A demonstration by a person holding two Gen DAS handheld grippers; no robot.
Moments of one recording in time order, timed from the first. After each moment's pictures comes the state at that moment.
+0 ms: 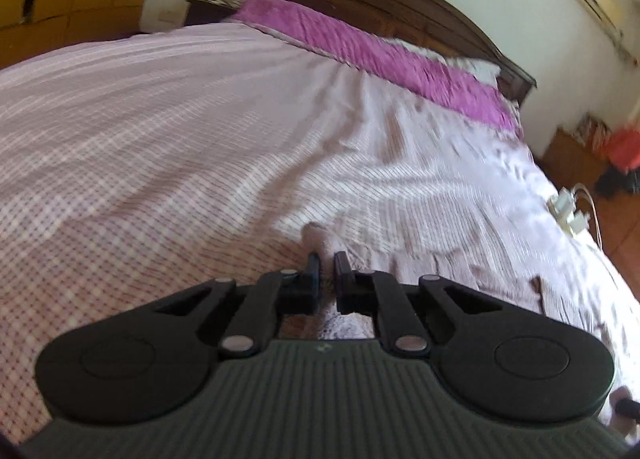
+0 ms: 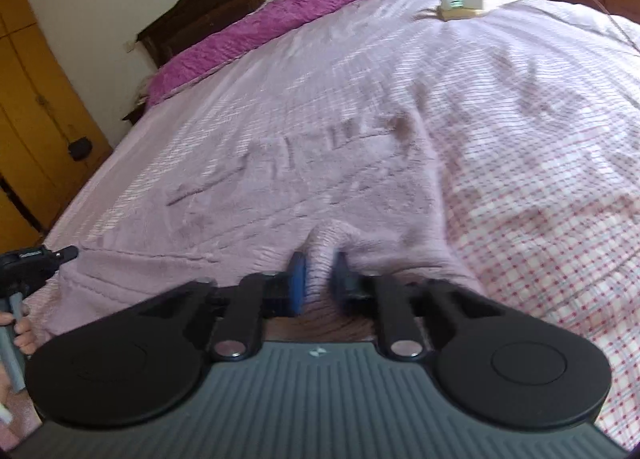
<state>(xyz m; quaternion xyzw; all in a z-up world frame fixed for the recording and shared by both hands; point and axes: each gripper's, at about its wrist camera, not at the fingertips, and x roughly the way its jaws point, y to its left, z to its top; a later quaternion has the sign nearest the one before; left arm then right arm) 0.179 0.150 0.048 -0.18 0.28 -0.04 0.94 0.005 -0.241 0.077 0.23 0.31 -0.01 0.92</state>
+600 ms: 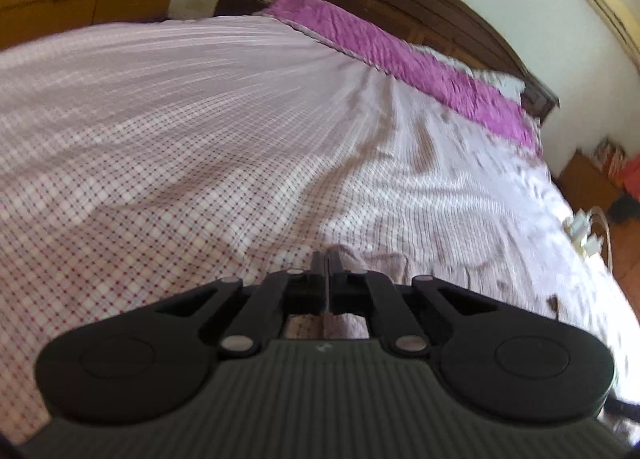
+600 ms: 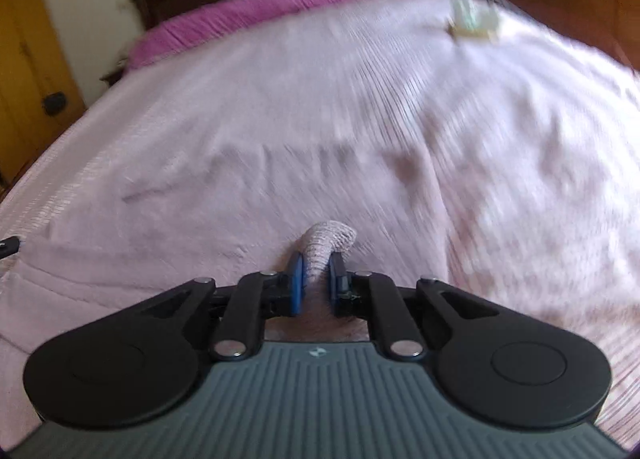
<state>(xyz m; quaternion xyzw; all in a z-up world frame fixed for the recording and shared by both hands) 0.176 0.172 0.046 -0.20 0.29 -0.01 0.94 0.064 -0.247 0.065 0.17 0.35 -0.04 0.92</state>
